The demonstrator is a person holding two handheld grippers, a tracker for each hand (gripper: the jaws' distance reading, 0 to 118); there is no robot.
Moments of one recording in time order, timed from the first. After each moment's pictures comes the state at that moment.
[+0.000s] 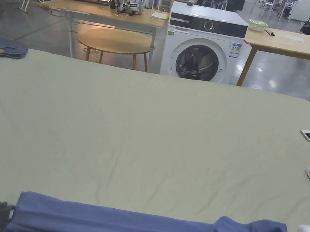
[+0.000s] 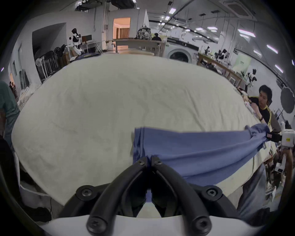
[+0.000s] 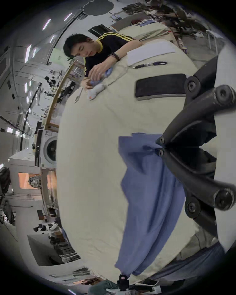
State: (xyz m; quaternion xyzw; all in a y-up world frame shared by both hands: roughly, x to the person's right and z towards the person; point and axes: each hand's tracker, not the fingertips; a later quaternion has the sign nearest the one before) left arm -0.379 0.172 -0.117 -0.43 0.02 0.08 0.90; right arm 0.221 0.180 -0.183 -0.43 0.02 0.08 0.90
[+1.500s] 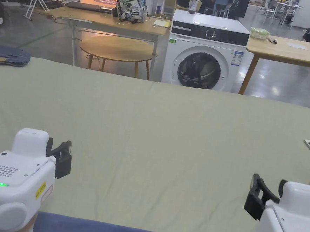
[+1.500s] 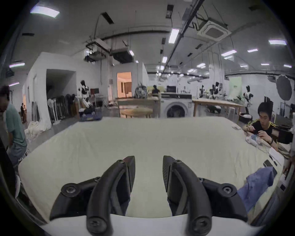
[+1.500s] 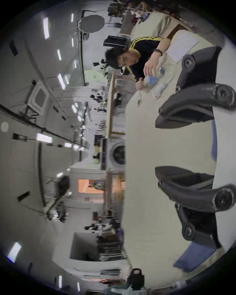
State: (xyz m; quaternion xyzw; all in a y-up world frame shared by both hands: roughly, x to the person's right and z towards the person) left arm -0.290 0.256 -0.180 -0.13 0.07 0.01 0.99; right arm 0.120 0.264 -0.199 -0.08 0.00 0.01 1.00
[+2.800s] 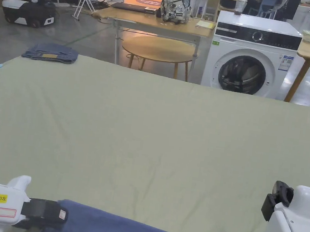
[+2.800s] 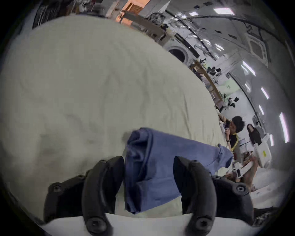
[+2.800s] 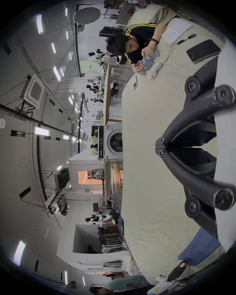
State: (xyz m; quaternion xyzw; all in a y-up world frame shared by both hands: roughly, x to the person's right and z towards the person) left arm -0.470 0.119 -0.158 -0.47 -0.10 0.31 0.82; right arm 0.072 0.233 -0.233 -0.12 0.04 0.00 0.99
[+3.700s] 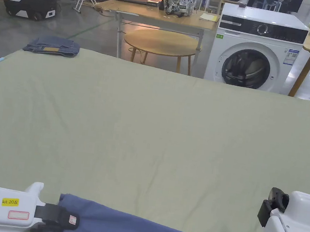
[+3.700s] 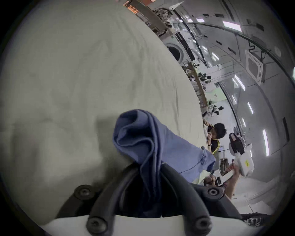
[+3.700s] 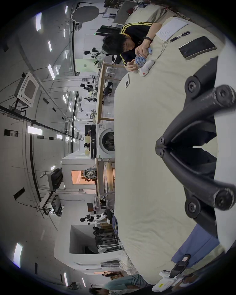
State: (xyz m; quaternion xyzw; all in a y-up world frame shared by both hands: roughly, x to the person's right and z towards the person) left arm -0.466 0.096 -0.168 -0.45 -0.14 0.40 0.78; right arm 0.065 0.212 -0.235 -0.15 0.05 0.00 0.99
